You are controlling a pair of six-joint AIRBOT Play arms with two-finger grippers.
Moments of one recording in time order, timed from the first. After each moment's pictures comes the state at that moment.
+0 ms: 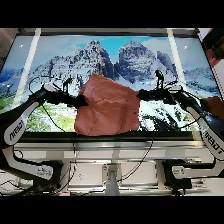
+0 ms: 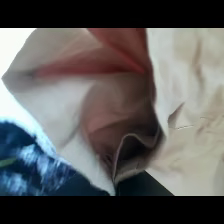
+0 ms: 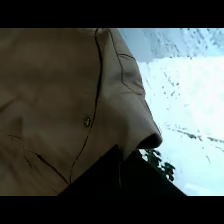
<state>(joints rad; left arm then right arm) -0.03 -1.64 1.05 0.70 -0.99 -1.07 0.06 -1.49 0.95 -0.63 0.71 1.00</state>
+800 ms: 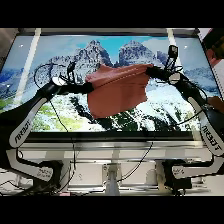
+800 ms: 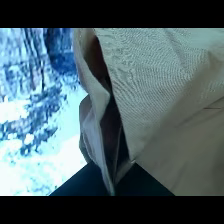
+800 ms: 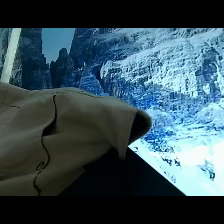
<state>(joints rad) -0.18 -1.64 1.16 0.71 -0.65 -1.12 0.06 -1.53 1.17 -1.04 0.29 1.30</state>
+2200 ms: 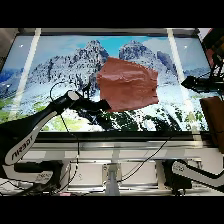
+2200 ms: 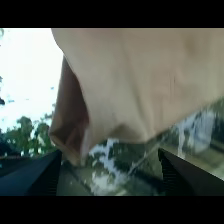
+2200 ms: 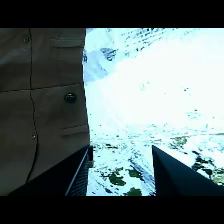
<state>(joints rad) -0.41 -1.53 0.94 0.63 -0.74 -1.44 -0.40 -1.28 1.17 -1.13 1.02 1.27</state>
